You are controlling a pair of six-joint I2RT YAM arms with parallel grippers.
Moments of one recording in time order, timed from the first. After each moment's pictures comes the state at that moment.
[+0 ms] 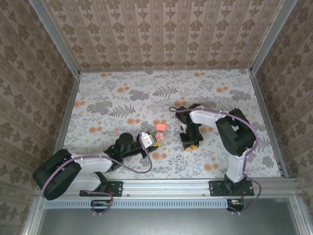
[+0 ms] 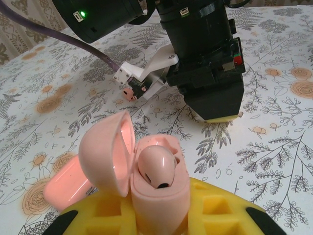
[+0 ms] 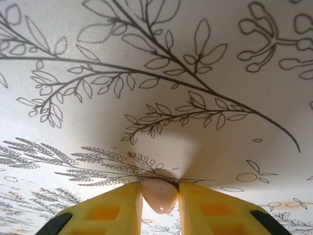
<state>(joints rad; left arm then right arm) -0.86 1.24 0.20 0.73 0.31 0.25 0.55 1.89 1.17 -1.10 -0.18 0.37</state>
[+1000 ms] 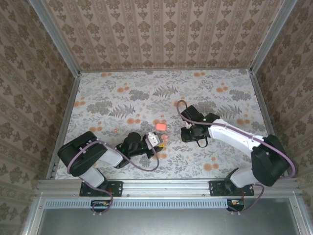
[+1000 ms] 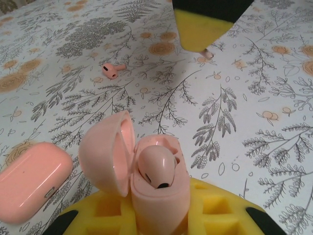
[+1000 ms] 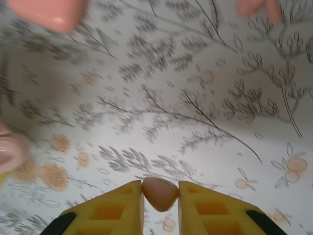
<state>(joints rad) -0.87 1.60 0.26 0.98 0.34 0.21 0.62 1.40 0.92 -0.70 -0.04 0.48</state>
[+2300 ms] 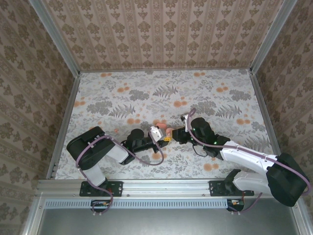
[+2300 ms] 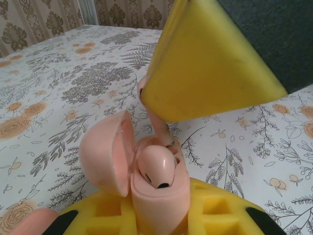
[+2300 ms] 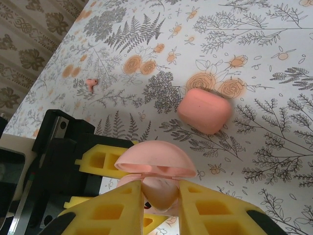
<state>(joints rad) -0.88 1.70 0.35 1.14 0.36 0.11 0.69 1.15 0.52 0.10 -0.14 0.50</state>
